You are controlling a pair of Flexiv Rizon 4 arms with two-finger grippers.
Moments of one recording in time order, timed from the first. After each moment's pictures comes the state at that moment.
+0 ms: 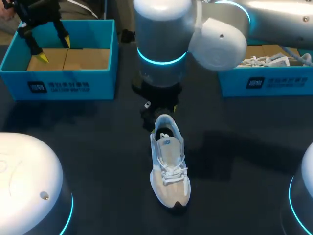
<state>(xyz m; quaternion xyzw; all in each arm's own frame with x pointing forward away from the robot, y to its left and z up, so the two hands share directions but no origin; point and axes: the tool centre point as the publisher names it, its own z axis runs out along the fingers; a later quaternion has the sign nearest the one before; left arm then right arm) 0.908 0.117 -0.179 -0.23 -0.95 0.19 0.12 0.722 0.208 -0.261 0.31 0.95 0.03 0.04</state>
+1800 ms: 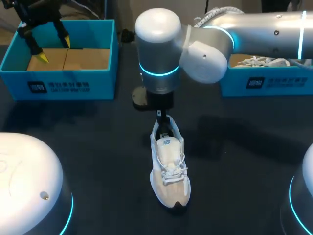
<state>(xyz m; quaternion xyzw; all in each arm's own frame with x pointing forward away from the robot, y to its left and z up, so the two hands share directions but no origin) 0.908 0.117 -0.179 -0.23 -0.95 0.19 0.12 0.808 0.197 -0.363 -0.02 1.00 -0.01 0.04</state>
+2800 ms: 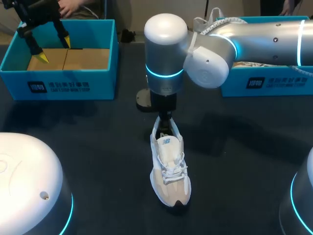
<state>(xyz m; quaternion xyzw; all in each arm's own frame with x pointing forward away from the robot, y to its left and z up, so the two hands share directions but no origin) 0.908 0.117 -0.179 -0.23 -0.95 0.19 0.12 0.817 0.193 -0.390 -0.02 1.00 0.01 0.02</state>
